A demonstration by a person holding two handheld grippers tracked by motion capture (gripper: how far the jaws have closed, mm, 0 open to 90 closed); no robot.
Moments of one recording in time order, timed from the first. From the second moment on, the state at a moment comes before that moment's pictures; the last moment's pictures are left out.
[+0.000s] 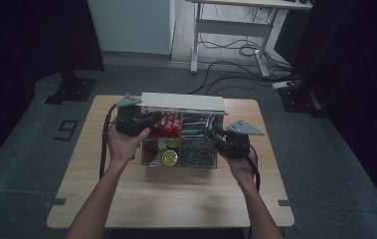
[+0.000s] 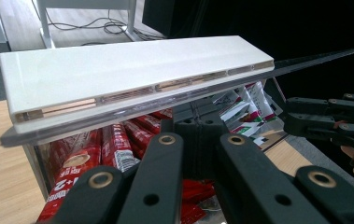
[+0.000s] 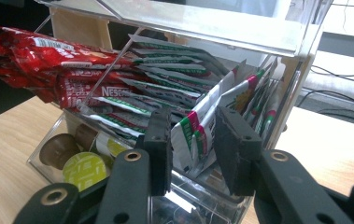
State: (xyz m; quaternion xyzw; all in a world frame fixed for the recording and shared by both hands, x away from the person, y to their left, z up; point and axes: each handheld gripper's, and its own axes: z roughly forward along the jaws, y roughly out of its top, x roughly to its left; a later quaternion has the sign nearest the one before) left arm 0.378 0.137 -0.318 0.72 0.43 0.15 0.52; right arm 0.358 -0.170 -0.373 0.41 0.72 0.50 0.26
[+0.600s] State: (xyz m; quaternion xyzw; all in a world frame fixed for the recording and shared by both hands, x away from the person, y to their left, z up) left arm 0.378 0.137 -0.318 0.72 0.43 0.15 0.52; right arm 0.373 -0.161 -0.377 0.41 0.72 0.48 0.28
